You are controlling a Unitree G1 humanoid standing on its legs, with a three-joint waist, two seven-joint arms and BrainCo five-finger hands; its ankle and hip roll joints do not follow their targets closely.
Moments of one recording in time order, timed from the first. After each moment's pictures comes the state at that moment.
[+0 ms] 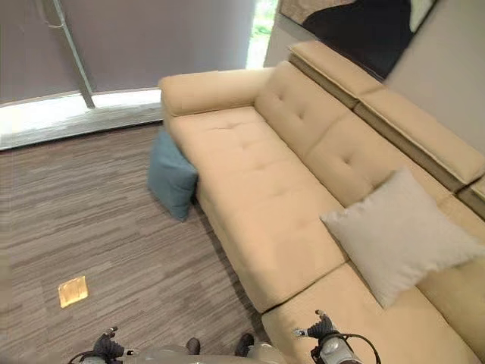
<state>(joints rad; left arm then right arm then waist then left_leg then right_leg) 0.03 0.32 -0.12 1.20 -0.05 -0.12 0.17 -0.09 -0.27 0.28 1.22 -0.18 -0.05 -0.20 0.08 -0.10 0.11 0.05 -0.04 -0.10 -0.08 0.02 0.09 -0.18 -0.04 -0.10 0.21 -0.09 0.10</state>
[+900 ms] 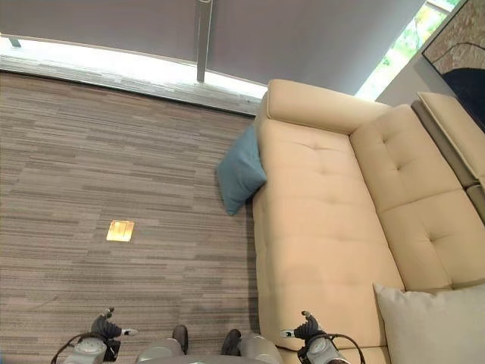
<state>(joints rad) -0.03 0.38 -0.08 1.16 -0.06 -0.10 0.17 -0.08 -0.20 0.32 1.25 -0.18 -0.04 -0.20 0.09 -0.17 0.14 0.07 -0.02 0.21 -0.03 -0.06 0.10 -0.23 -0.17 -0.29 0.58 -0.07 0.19</state>
